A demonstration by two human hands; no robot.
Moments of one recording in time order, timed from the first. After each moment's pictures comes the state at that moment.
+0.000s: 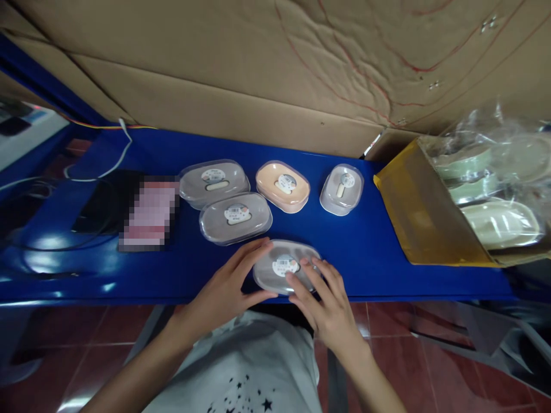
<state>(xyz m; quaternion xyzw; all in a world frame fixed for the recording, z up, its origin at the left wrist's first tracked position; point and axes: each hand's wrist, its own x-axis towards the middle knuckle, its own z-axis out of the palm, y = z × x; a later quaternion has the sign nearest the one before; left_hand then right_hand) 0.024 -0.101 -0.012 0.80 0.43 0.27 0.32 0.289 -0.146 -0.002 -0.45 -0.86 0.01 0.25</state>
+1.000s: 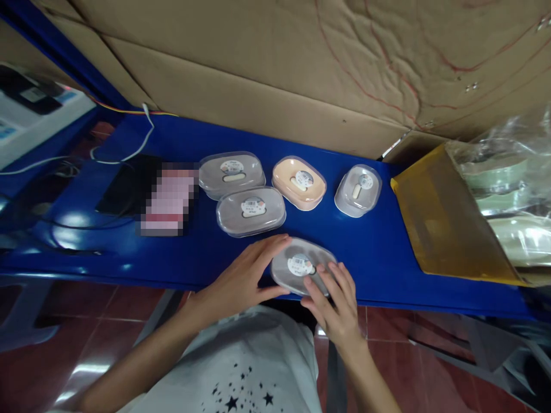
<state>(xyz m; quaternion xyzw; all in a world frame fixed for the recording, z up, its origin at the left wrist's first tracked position) 0.026 -0.093 -0.008 0.81 0.39 0.24 0.36 0.292 -0.151 -0.032 -0.42 -0.84 -0.04 0.34</state>
